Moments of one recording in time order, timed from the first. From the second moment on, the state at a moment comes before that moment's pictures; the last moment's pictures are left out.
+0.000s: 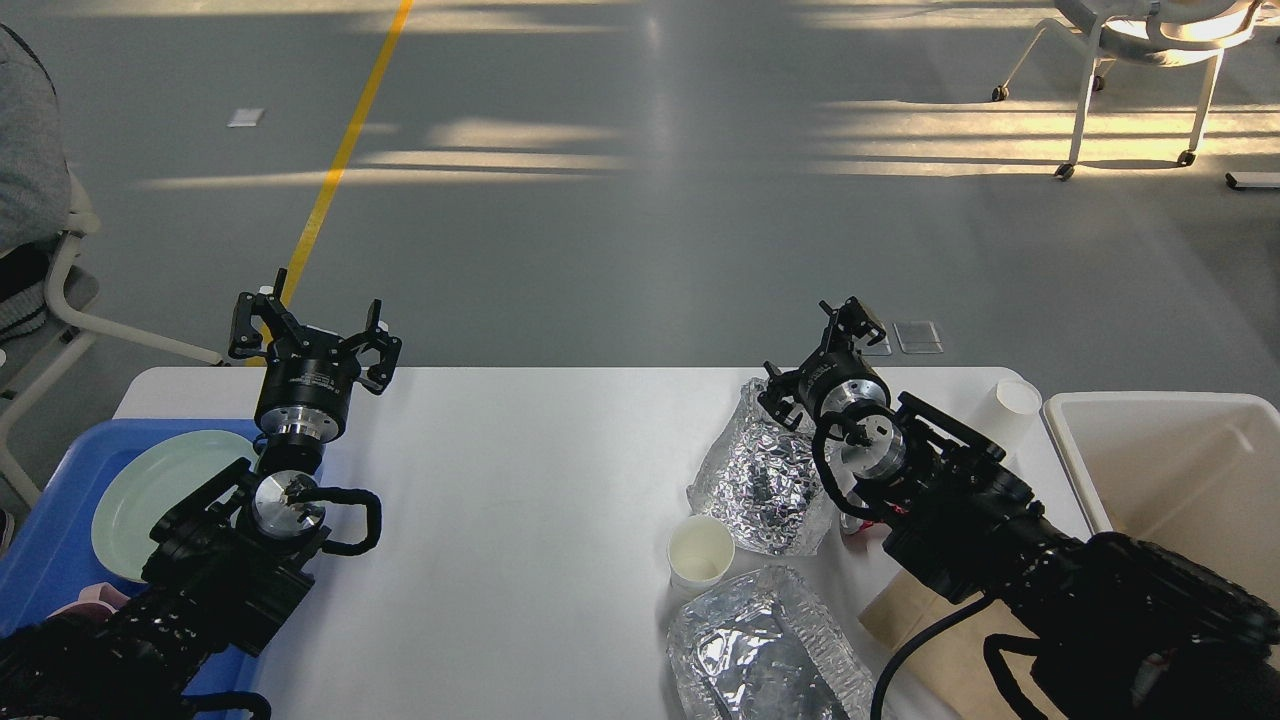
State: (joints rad) left arm -0.70 0.07 -0.98 -0.31 -0.14 -0.51 -0.44; right arm 0.84 0.10 0.59 0.30 0.21 -0.01 0.17
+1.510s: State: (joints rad) left arm -0.70 0.07 -0.98 -0.31 -0.14 -0.51 -0.44; right arm 0.85 0.05 0.60 0.31 0.21 -0.01 0.17
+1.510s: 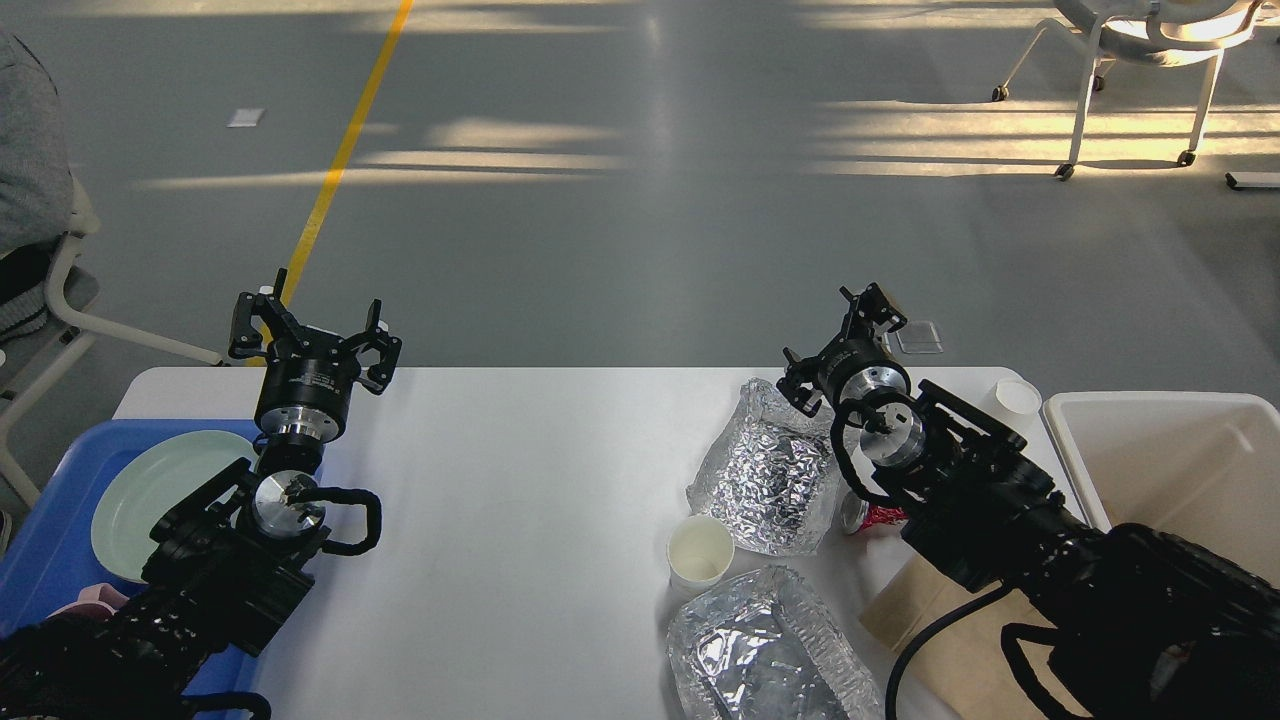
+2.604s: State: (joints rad) left arm -0.70 0.07 -0.98 -0.31 -0.14 -0.51 -0.44; right arm 0.89 -0.04 0.60 0.31 0.21 -0.01 0.16
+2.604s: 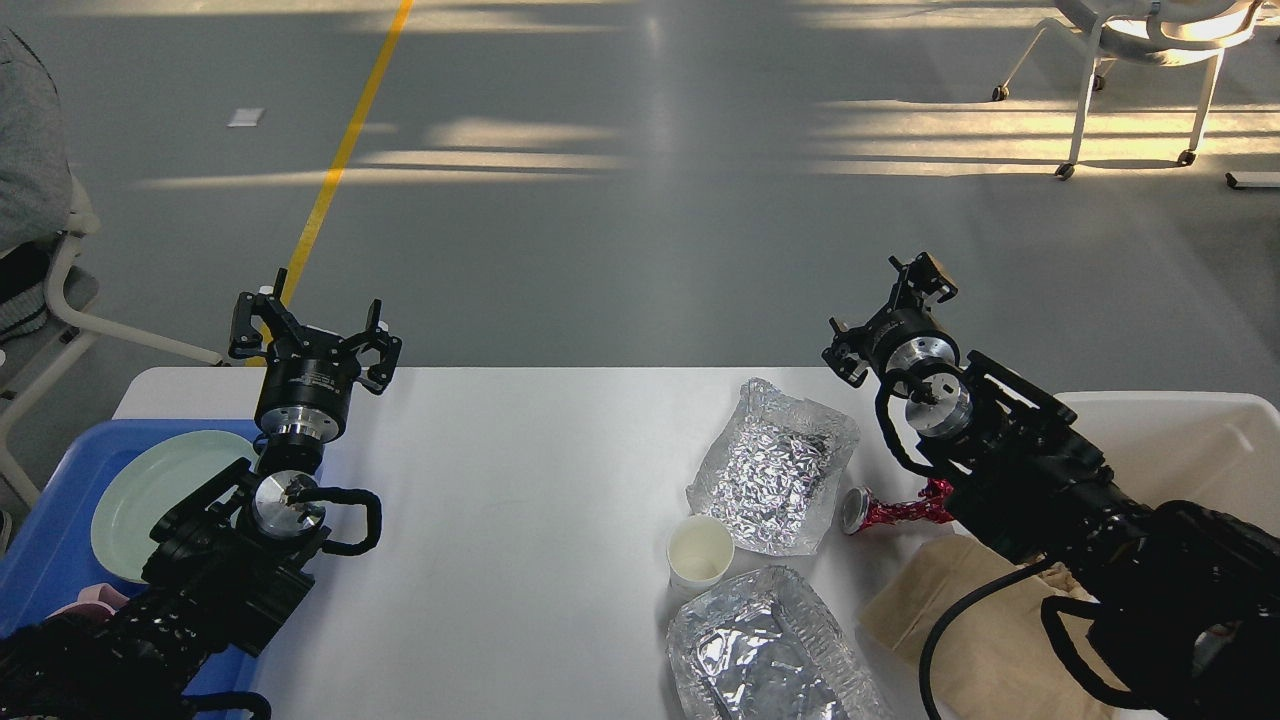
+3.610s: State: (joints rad) left arm -0.70 0.07 -0.98 -0.31 -0.14 -0.51 -0.44; right arm 1.44 -0.28 -0.53 0.64 0.22 0.15 0.17
